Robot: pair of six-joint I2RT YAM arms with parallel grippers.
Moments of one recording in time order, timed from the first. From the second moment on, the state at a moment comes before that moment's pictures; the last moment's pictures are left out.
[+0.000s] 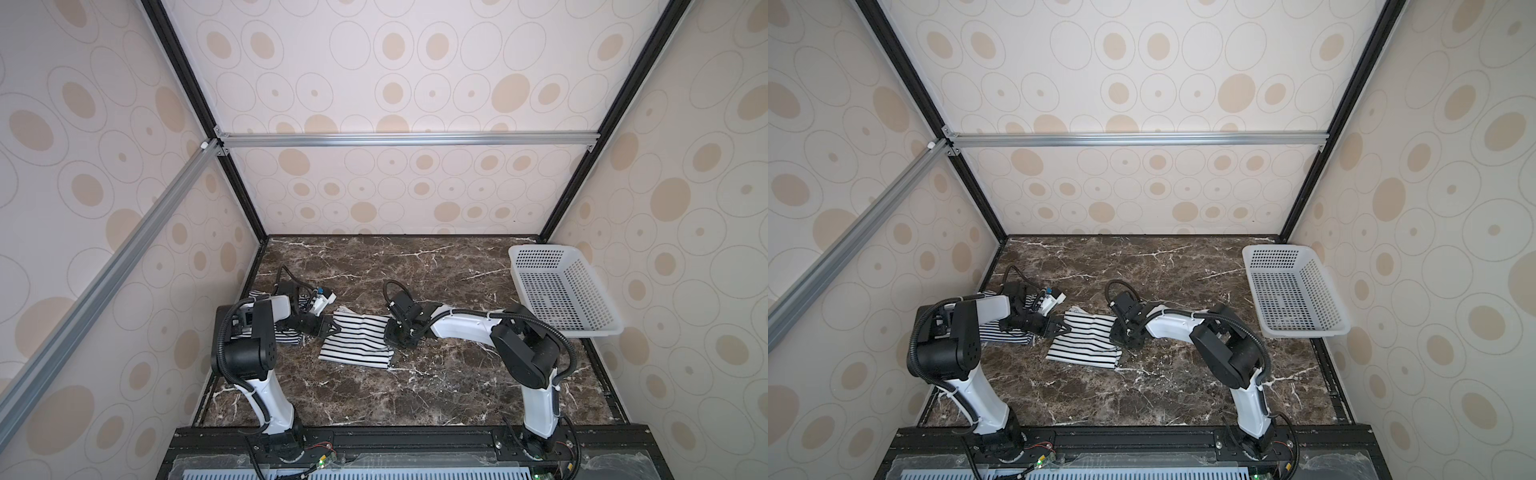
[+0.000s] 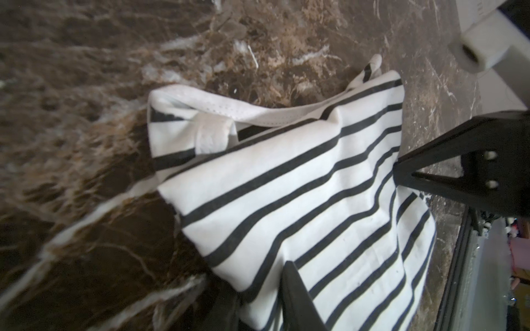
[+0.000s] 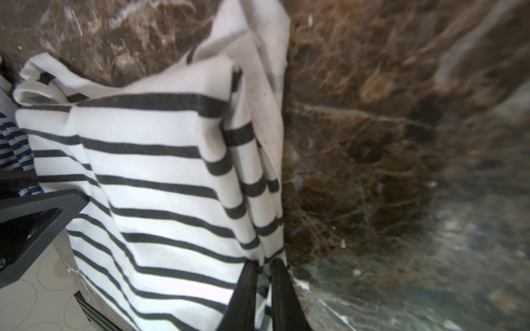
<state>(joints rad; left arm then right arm) 0.13 1.83 0.95 -0.58 0.73 0.51 0.86 1.99 1.28 -0.40 -0.17 1.12</state>
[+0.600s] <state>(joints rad) 0.13 1.78 0.99 -0.70 0.63 0.53 0.86 1.94 1.27 -0.49 -0.07 1.04</state>
